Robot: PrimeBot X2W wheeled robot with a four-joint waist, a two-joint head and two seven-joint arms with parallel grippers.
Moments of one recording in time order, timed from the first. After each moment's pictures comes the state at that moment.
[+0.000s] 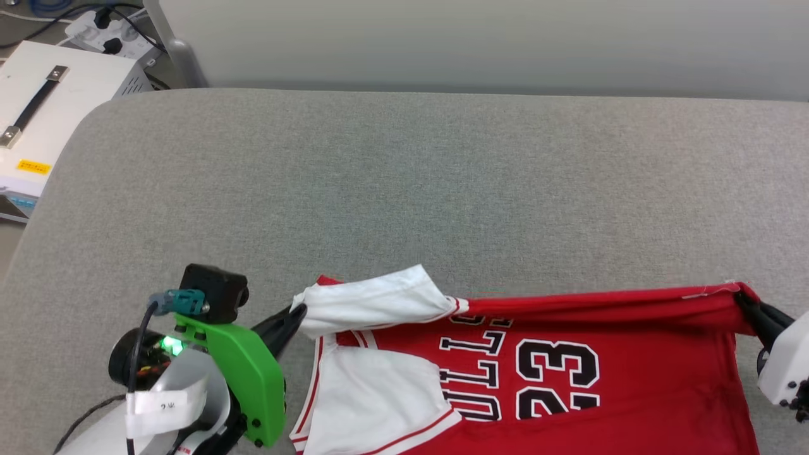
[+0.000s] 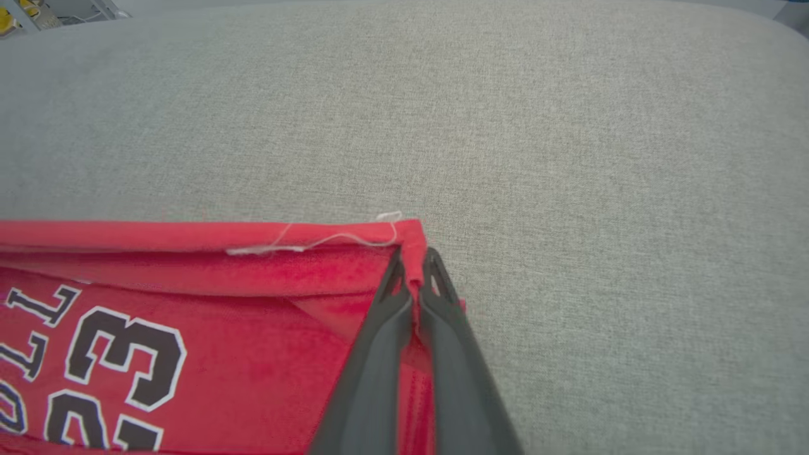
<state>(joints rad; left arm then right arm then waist) -0.28 0.75 -0.68 -0.31 -0.88 0.27 0.35 -0.18 -0.61 0.21 0.29 0.74 0.13 0.20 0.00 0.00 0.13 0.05</state>
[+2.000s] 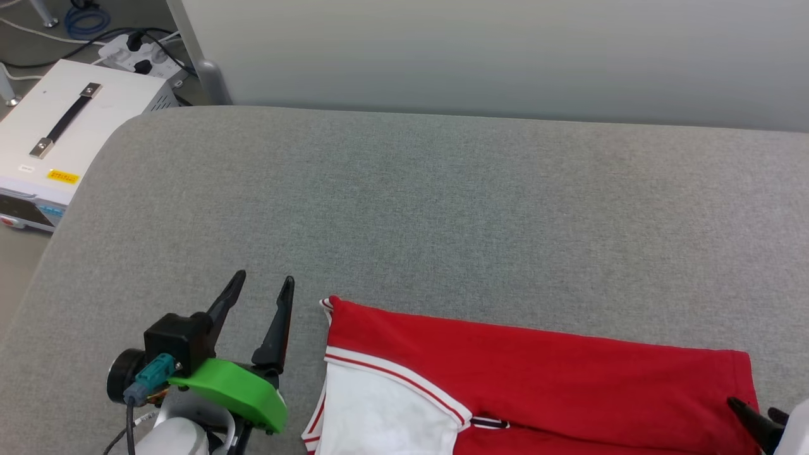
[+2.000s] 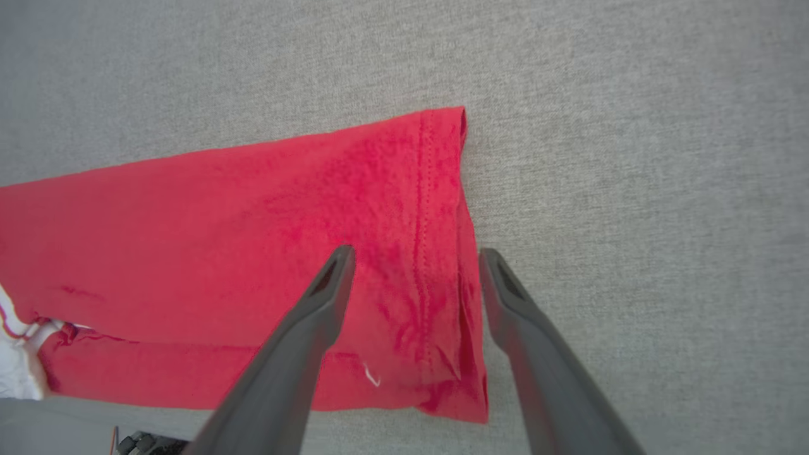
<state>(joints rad) -0.17 0.56 -0.60 0.00 -0.72 0.23 -0.25 0.12 -0.32 -0.23 0.02 0.62 0.13 0.71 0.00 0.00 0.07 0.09</state>
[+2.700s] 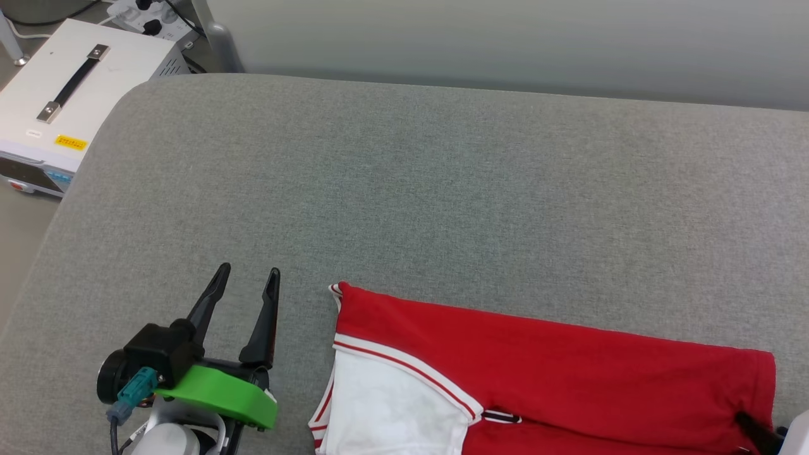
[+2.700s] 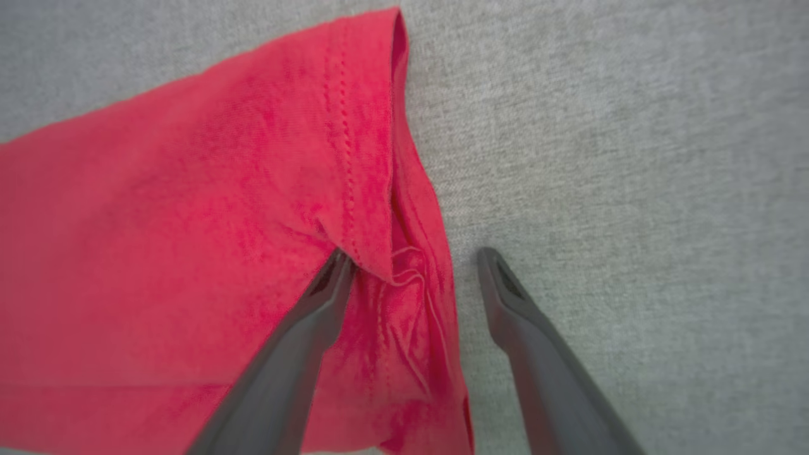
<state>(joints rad) -0.06 0.34 -0.27 0.04 -0.45 -0.01 -0.26 0.09 -0.27 -0.28 0.20 0.53 0.13 0.69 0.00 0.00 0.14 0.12</state>
